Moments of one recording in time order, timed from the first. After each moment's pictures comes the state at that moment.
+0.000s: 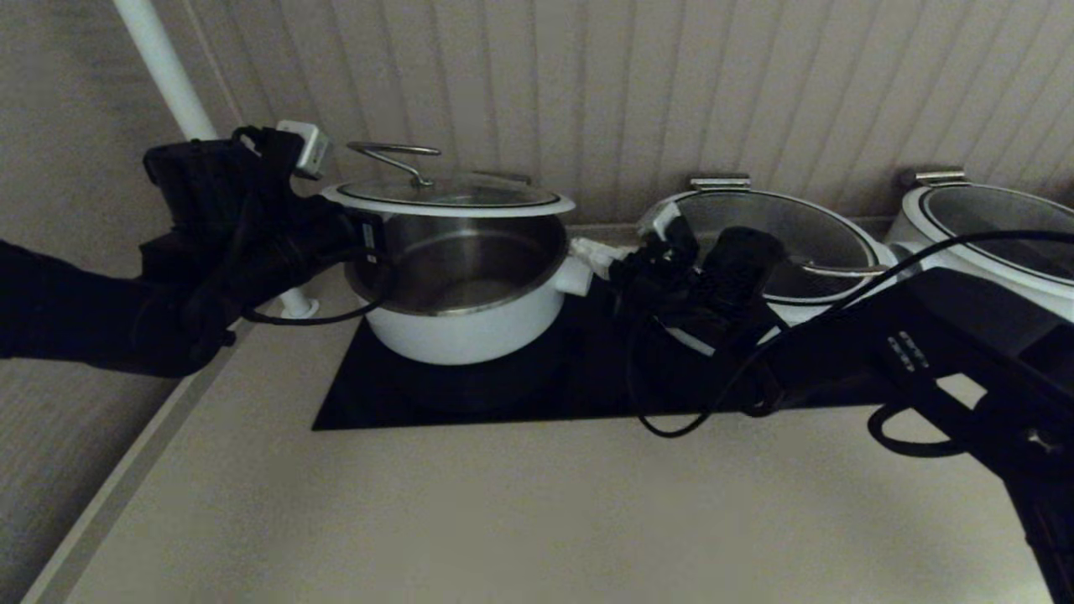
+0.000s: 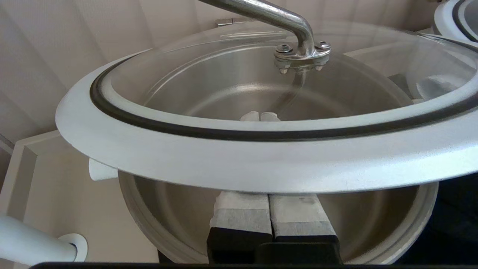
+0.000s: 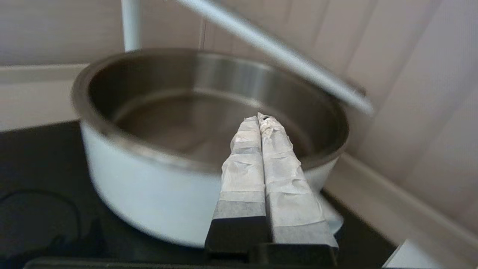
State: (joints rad) left arm -0.17 1.85 -1.10 -0.76 -0.16 0.06; right arm 0.44 2.33 -1.40 -1.25 0.49 -0.18
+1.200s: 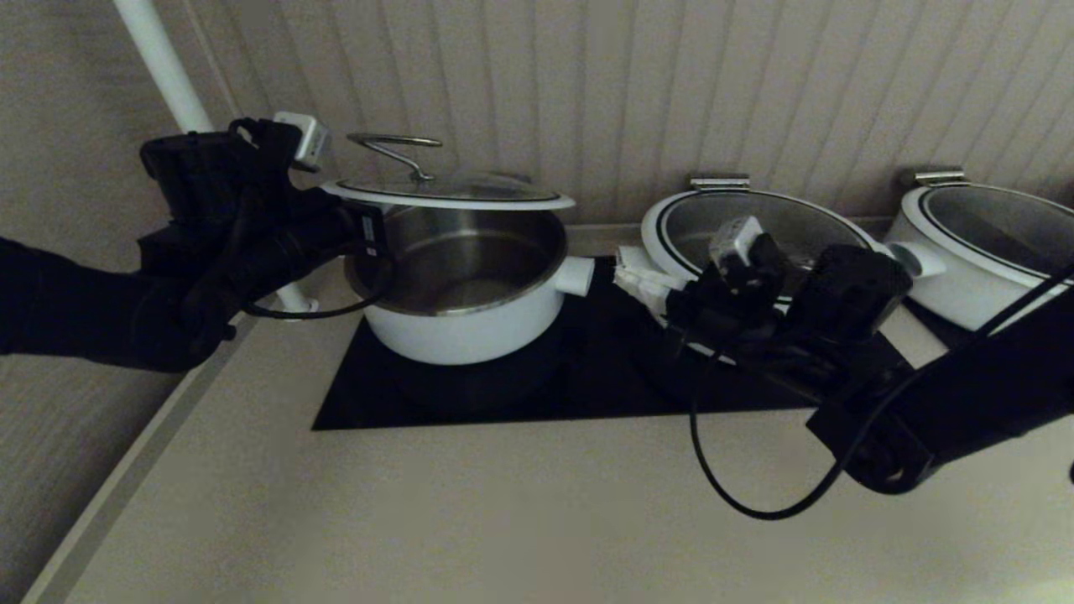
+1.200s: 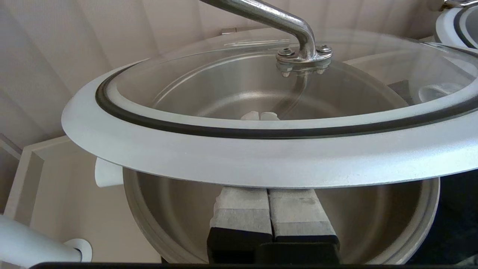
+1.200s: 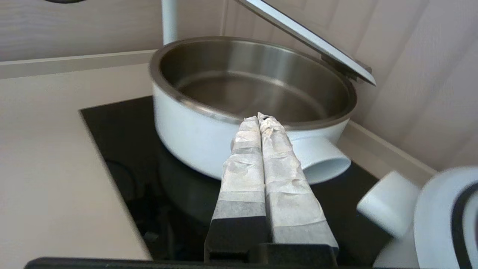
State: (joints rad) left arm -0.17 1.85 -1.12 -0.76 -0.14 0.06; right arm 0.44 2.01 -0.87 -1.38 0.49 -0.19
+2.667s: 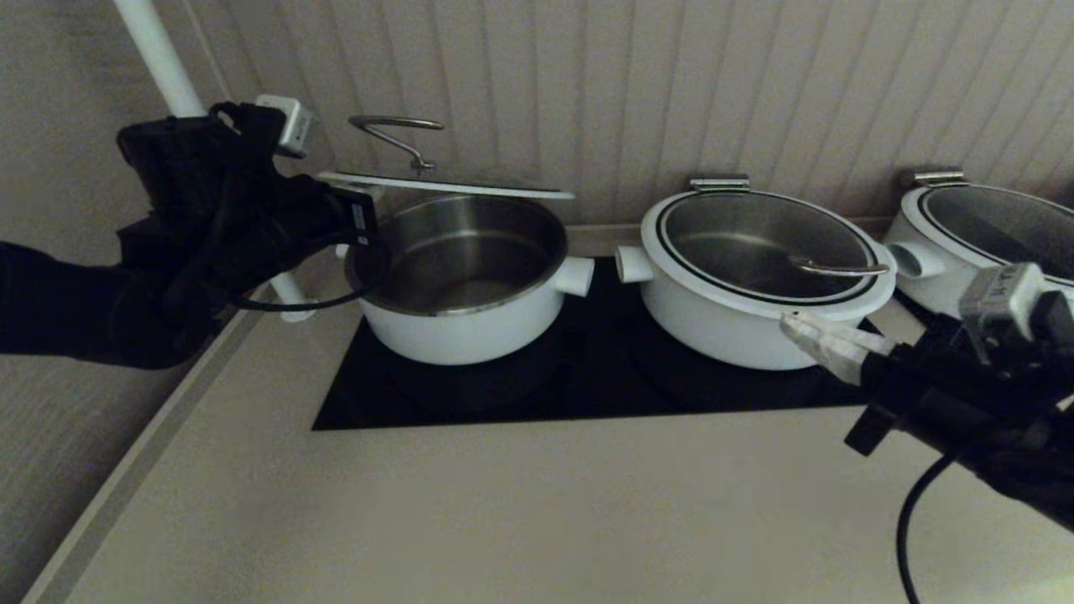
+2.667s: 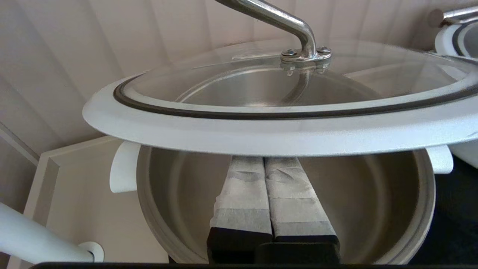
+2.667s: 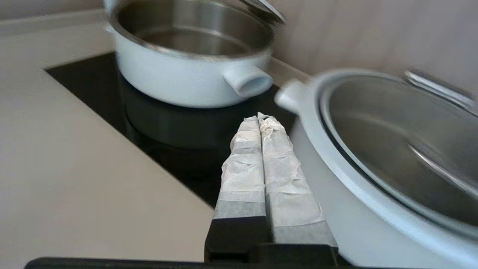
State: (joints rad) left arm -0.17 1.82 -1.12 -0.76 -0.12 0.06; right arm 0.34 1.48 -0.30 -1.31 0.30 -0.24
